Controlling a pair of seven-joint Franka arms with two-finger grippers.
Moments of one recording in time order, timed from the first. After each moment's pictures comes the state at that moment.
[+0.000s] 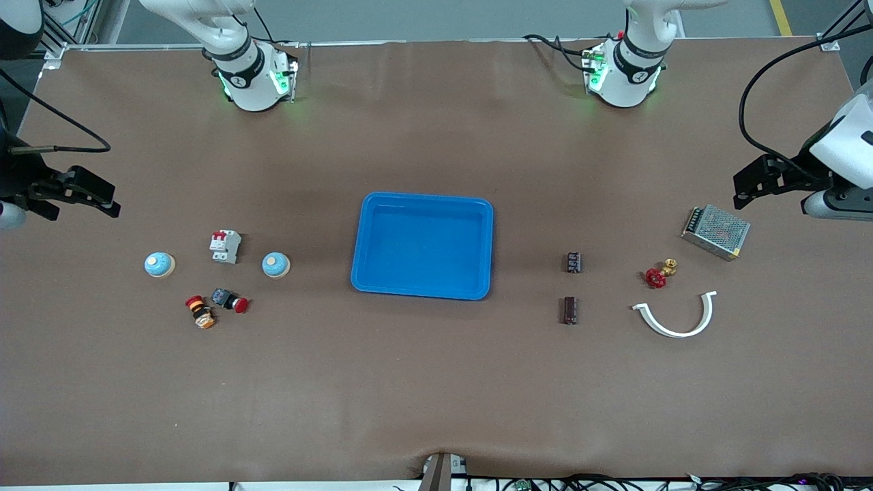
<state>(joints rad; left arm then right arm) 0.02 0.09 -0.13 -1.44 0.04 1.59 0.00 -0.01 0.08 0.02 -1.49 0.02 1.61 -0.02</state>
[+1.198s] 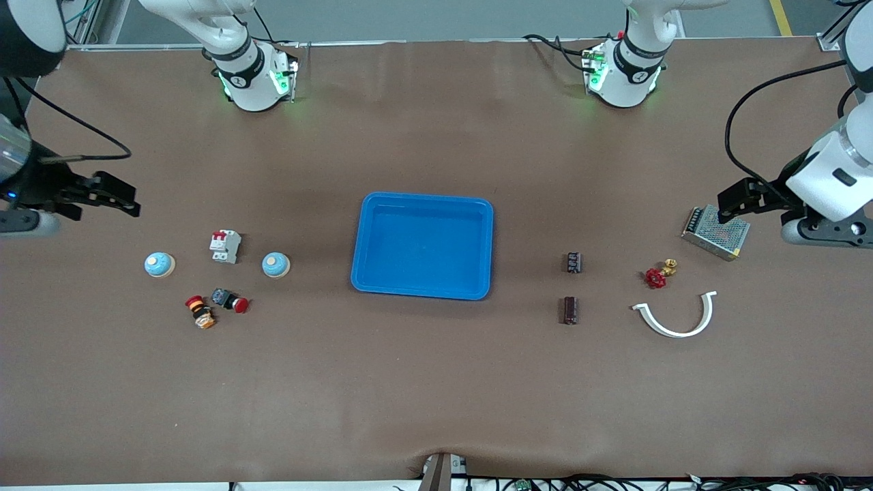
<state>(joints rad) 0.01 0.16 -0.13 -1.45 0.04 1.61 -0.03 0.01 0.10 0.02 -1.55 0.02 1.60 -0.01</state>
